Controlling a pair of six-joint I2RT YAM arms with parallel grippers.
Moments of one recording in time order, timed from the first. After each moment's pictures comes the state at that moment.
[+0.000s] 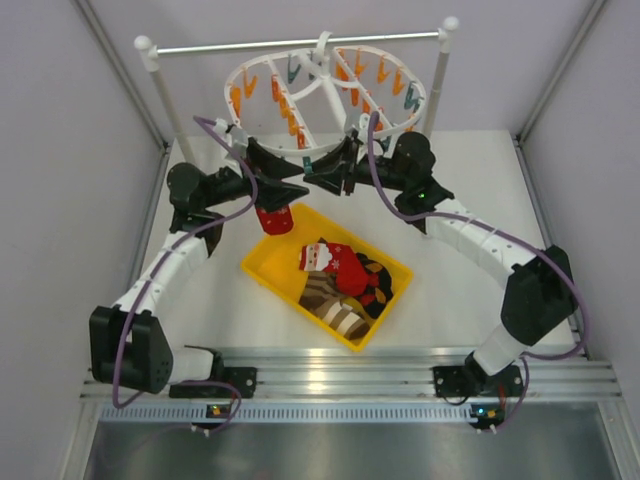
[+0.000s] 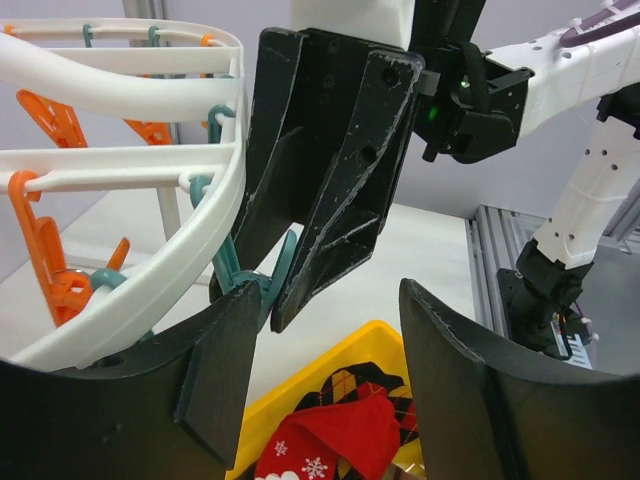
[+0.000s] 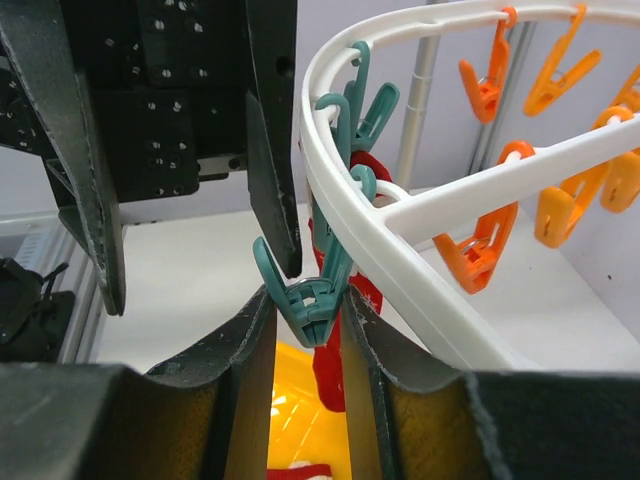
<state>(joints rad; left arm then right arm) -0.19 1.32 1.00 0.77 1.14 -0.52 0.59 1.60 1.33 0.44 -0.79 0.08</state>
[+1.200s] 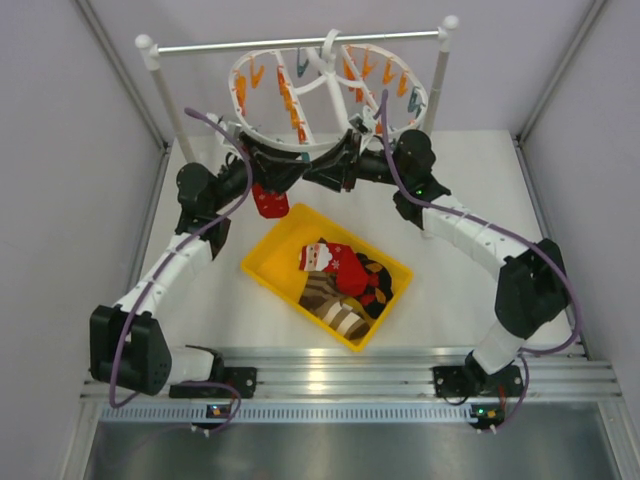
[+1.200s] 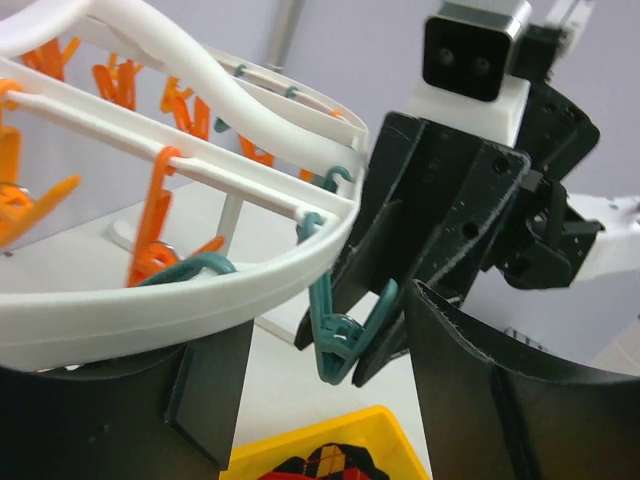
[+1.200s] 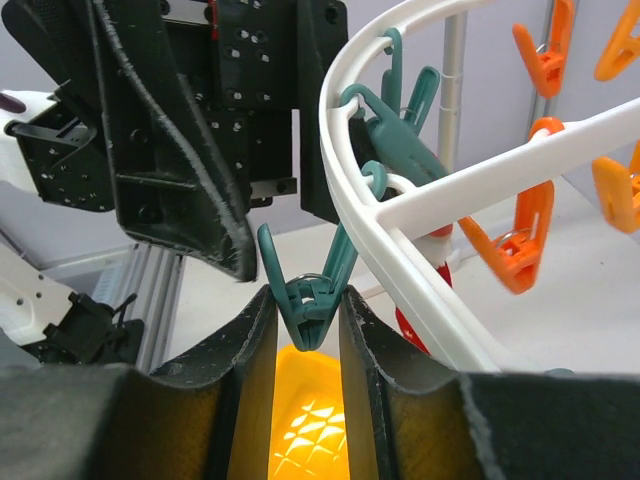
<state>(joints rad) -0.24 1.31 0.99 0.70 0.77 -0.64 0.57 1.65 1.34 0.54 -0.85 0.31</state>
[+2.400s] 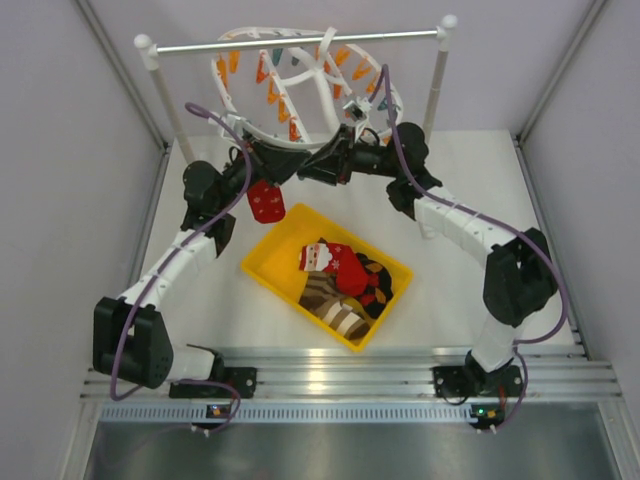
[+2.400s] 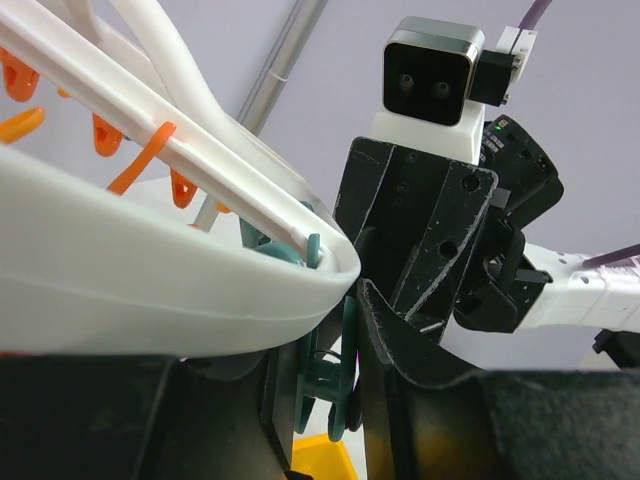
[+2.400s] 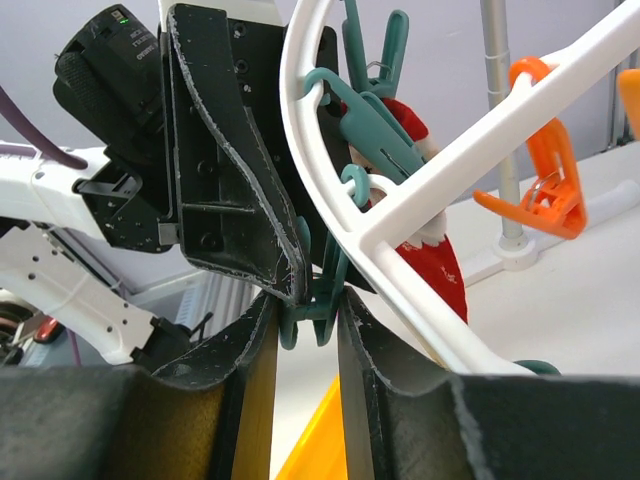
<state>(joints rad) -0.27 1.35 1.01 0.72 0.67 -0.81 0.56 1.75 1.44 0.58 -0.91 0.57</state>
